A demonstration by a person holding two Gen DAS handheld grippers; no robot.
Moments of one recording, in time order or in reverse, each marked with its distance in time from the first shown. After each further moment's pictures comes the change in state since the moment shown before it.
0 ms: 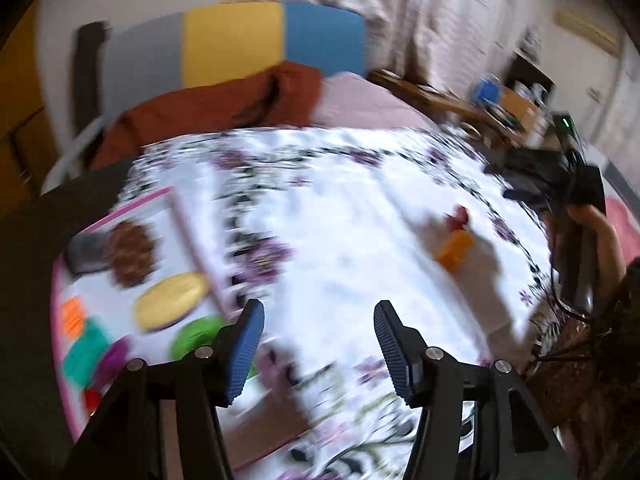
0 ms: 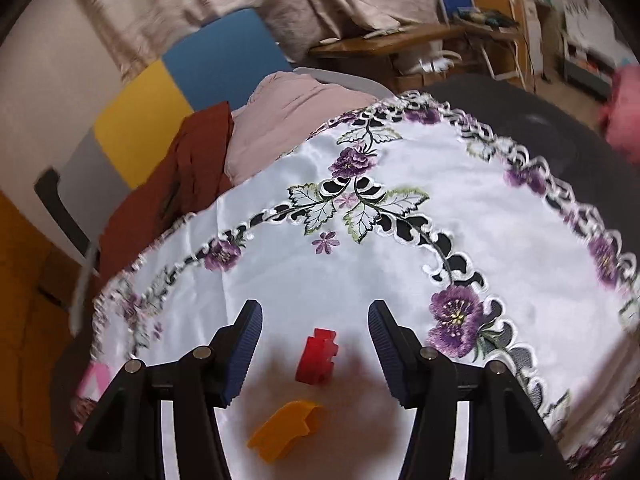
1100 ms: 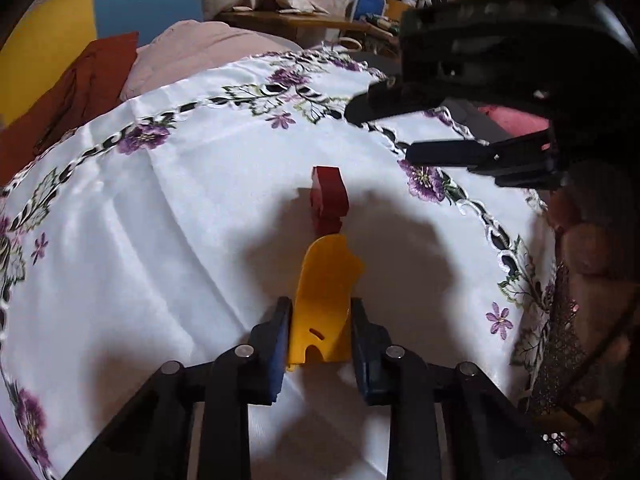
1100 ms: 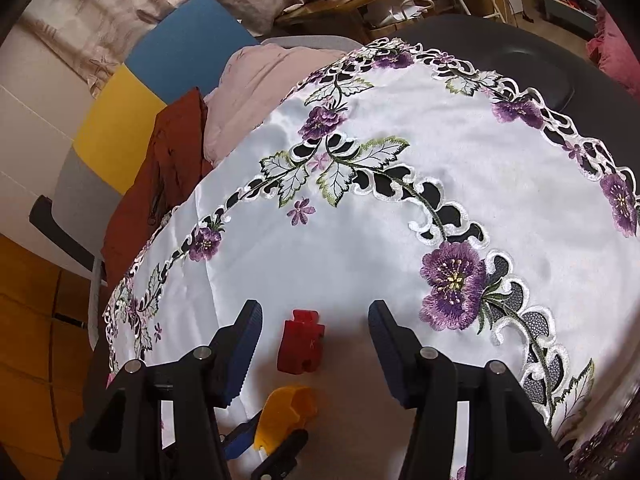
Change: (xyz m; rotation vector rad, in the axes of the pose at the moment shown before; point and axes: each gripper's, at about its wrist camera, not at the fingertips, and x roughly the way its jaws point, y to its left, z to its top) left arm 0.161 -0.138 0.054 0.288 0.193 -0.290; right arm 0.024 -0.021 -0.005 0.115 0.134 0.020
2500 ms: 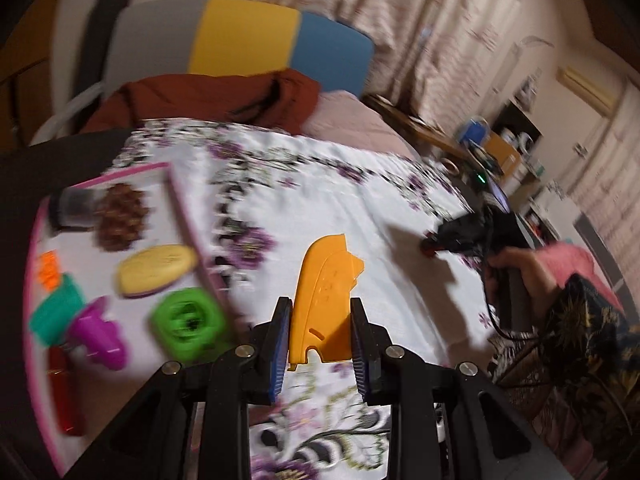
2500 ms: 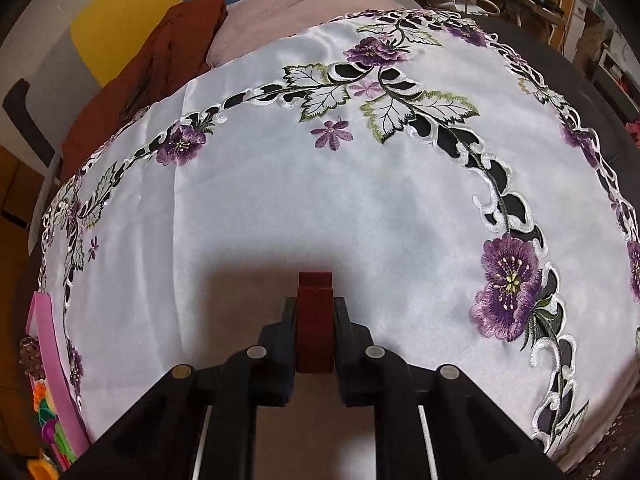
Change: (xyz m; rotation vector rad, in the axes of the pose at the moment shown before) left arm -0.213 0.087 -0.165 -0.476 -0.334 0.168; right arm 0.061 0.041 -0.021 -0.283 0.177 -0.194
